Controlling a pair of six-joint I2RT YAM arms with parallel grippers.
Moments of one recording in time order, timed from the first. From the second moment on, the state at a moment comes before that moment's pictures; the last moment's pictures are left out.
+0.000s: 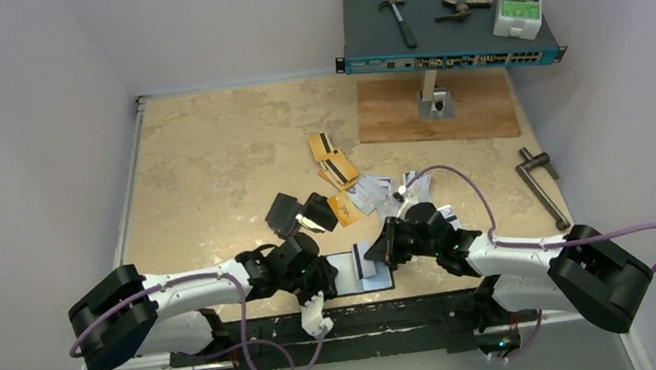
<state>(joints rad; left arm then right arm) -1.07 1.27 0.47 -0.18 0.33 1.64 0.77 1.15 0.23 0.31 -0.20 0.96</state>
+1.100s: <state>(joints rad) -1.23 1.46 0.68 -0.28 0.23 1.22 0.63 1.01 0.19 0.29 -0.21 0.92</state>
